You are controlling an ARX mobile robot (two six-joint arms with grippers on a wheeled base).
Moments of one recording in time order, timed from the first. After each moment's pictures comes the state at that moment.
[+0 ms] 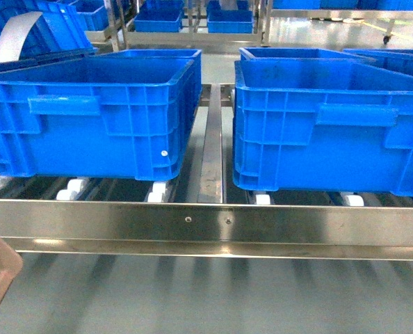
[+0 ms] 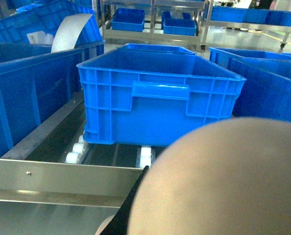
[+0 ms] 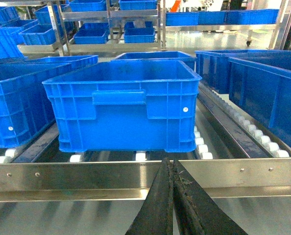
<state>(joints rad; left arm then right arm) 0.00 0.60 0.05 0.53 0.00 -0.02 0.00 0.00 0.01 0.00 0.00 0.00</state>
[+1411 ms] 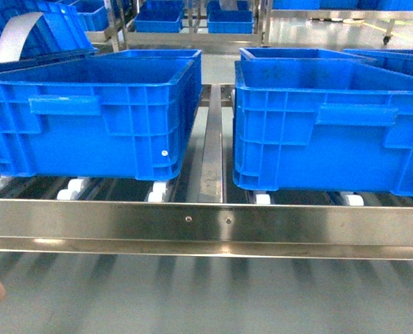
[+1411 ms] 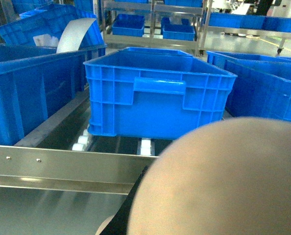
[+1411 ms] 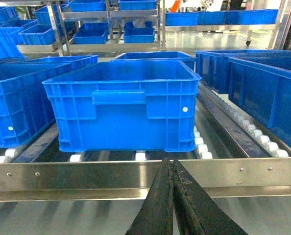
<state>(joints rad) 0.00 0.01 0.02 -0.02 0.00 -0.02 0.00 0.00 0.01 0.00 0.00 0.00</state>
